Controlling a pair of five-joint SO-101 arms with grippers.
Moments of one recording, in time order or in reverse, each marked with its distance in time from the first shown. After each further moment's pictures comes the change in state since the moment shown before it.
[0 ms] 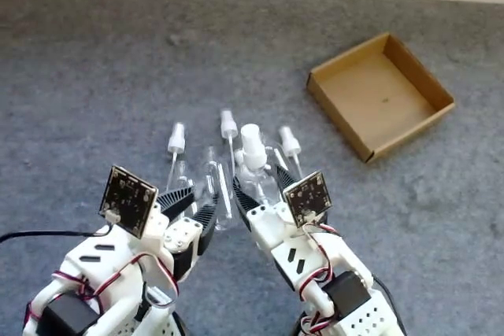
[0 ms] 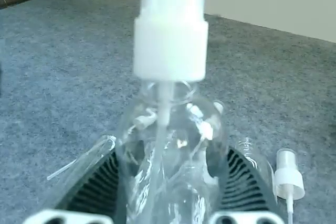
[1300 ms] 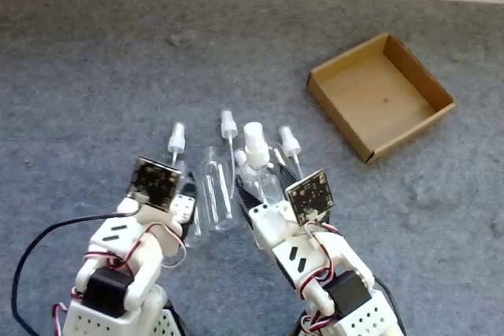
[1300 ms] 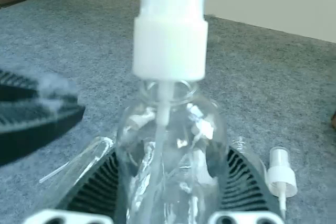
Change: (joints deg) left arm -17.7 -8.5 28.0 -16.1 -14.0; right arm 2.1 0.0 0.0 -0.3 0.0
